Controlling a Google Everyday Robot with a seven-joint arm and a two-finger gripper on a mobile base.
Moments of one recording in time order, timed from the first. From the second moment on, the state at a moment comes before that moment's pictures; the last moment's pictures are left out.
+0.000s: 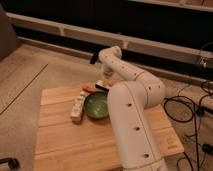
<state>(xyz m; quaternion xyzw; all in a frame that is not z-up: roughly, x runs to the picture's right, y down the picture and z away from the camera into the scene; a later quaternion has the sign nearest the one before) 0.015 -0.057 1.019 -0.25 0.01 0.21 0.95</state>
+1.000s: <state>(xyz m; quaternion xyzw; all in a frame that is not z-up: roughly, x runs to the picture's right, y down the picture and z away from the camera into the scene) 0.014 -0.021 1.052 -0.32 0.00 0.21 0.93</state>
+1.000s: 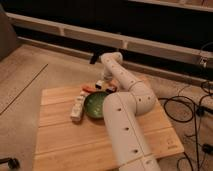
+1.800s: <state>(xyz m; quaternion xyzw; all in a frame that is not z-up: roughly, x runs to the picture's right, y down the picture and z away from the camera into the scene) -0.014 -0.078 1.038 -0.26 -0.01 0.17 0.95</state>
